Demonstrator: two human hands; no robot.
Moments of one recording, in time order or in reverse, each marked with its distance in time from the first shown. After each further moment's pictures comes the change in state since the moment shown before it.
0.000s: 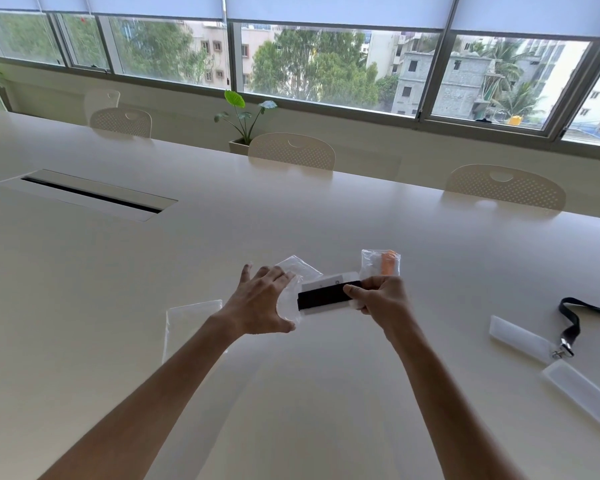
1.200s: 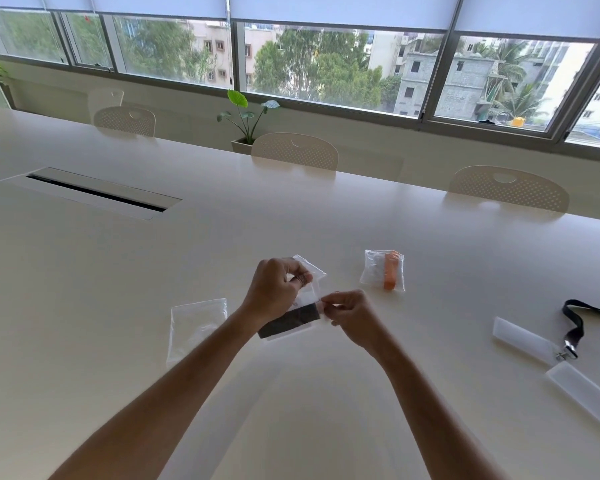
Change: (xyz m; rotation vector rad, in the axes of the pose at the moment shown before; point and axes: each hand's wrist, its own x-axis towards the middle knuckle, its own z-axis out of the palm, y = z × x) left_hand 0.005 0.043 -0.036 -0.658 0.347 -0.242; right_hand -0.021 0.009 0.042 -0.009 -0.360 -0.237
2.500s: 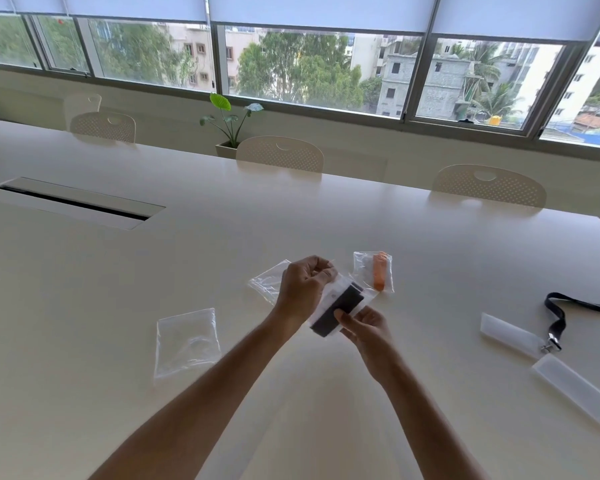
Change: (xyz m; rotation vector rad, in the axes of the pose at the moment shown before) left_hand 0.014 0.031 0.049 -0.421 -0.048 -0.153; right_hand -0.028 0.029 -0.023 0.497 0.123 0.062
